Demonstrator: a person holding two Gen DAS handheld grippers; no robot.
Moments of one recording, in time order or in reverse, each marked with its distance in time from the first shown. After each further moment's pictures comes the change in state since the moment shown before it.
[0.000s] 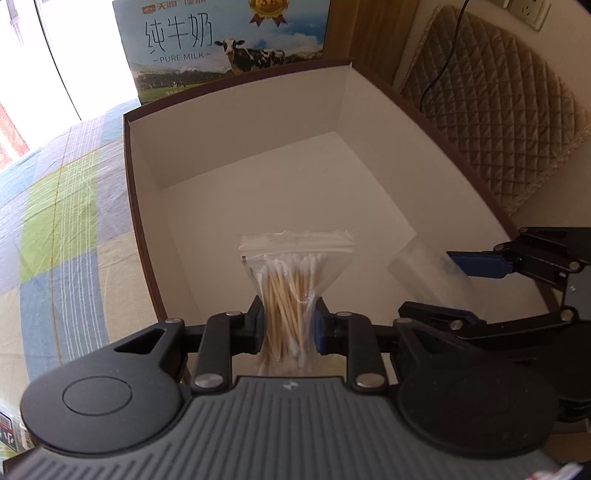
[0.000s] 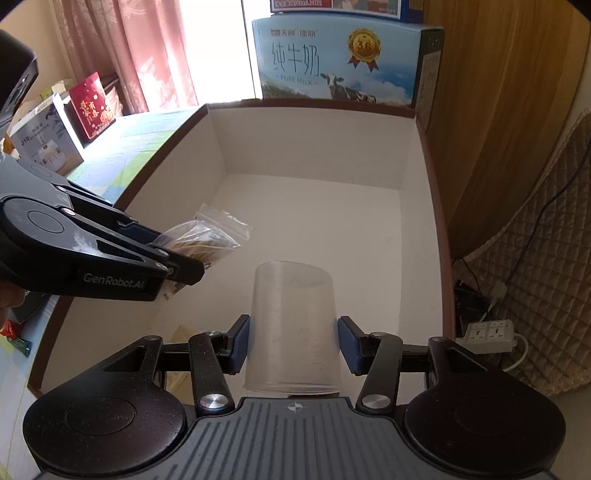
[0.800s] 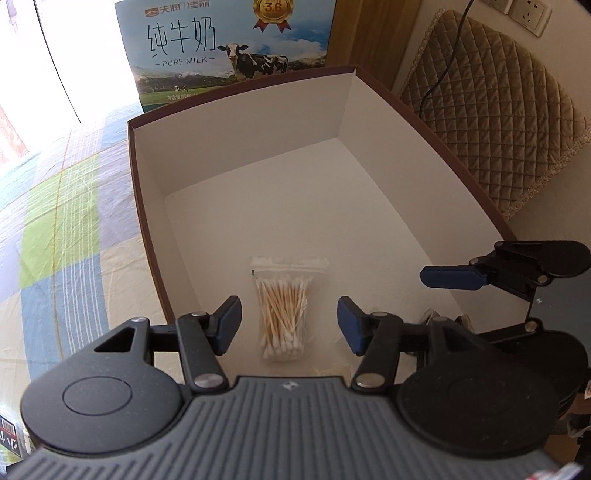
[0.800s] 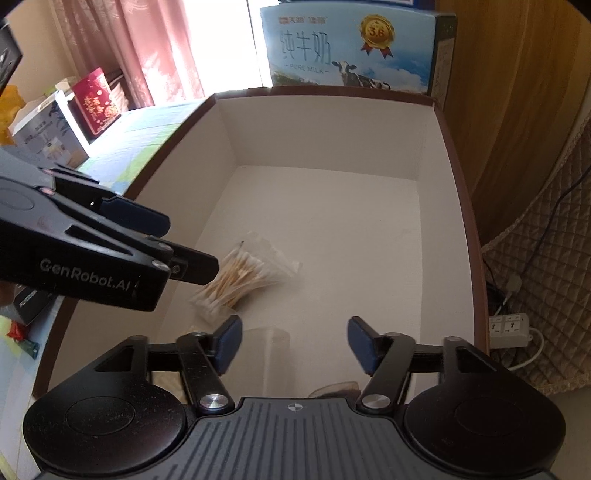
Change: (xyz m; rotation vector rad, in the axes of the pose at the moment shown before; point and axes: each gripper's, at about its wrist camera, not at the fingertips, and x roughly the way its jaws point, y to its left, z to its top) left arm -0.007 0.006 0.008 -0.006 -0.012 -0.018; right arm 0.007 0.007 0.000 0.002 0.024 0.041
